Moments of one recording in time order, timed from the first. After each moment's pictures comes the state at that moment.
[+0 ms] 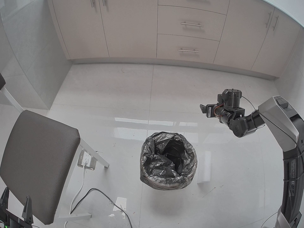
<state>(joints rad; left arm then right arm) 0.00 0.01 -0.04 0.04 0.10 -0.04 0.22 2.42 -1.47 -0.71 -0.18 0.01</state>
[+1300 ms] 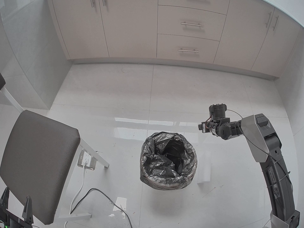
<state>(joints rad) 0.00 0.01 -0.04 0.04 0.10 -0.04 0.19 2.80 -2.00 -0.26 -0.26 0.01</state>
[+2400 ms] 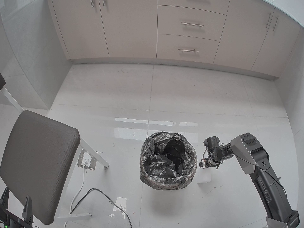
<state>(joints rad) 0.00 0.01 -0.04 0.04 0.11 -0.04 0.17 3.04 -2.00 0.02 -0.26 0.04</state>
